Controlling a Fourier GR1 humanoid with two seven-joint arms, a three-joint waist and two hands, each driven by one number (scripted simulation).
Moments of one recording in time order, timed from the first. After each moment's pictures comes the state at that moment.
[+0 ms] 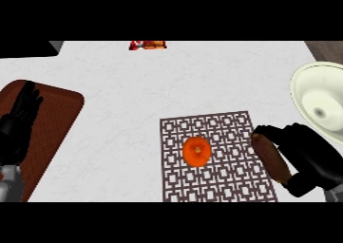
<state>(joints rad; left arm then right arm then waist) -0.09 0.35 0.10 -1.55 0.07 0.13 0.12 -0.08 -0.56 0.29 -1.84 0.85 0.33 0.05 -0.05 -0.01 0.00</state>
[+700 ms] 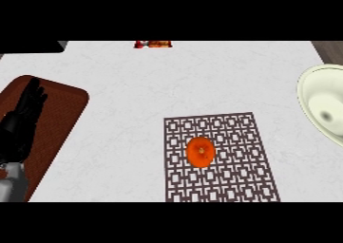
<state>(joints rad) -0.11 0.33 0.09 -1.56 0.06 0.12 0.12 -0.02 -0.63 -0.35 -2.15 0.37 0.39 0.12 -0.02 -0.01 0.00</state>
